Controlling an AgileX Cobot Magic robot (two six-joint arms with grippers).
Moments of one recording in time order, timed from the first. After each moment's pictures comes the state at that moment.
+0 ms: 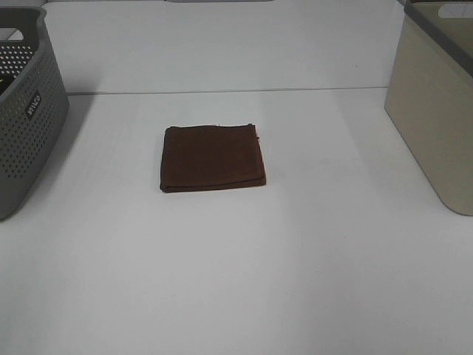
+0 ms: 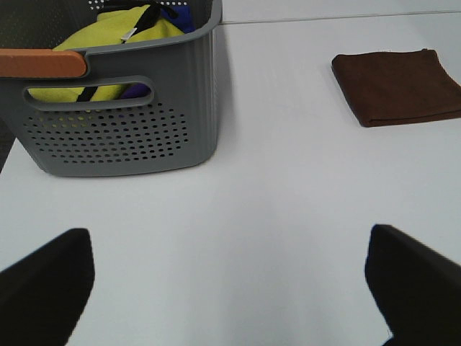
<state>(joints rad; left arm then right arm) 0.02 0.00 -0.50 -0.06 1.05 0.04 0.03 1.47 -1.39 0.35 0.83 -0.28</state>
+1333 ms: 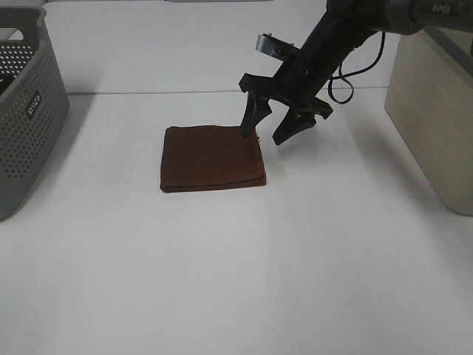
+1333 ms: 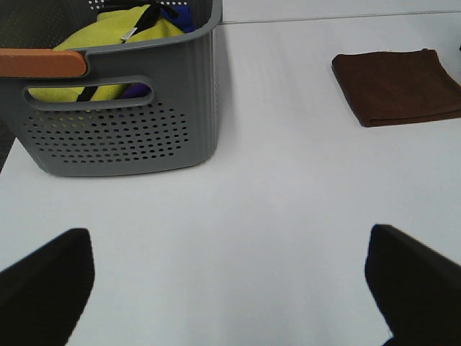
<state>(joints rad) 0.02 0.00 -0.50 -0.06 1.05 0.04 0.32 2.43 -2.04 0.56 1.12 -0.19</state>
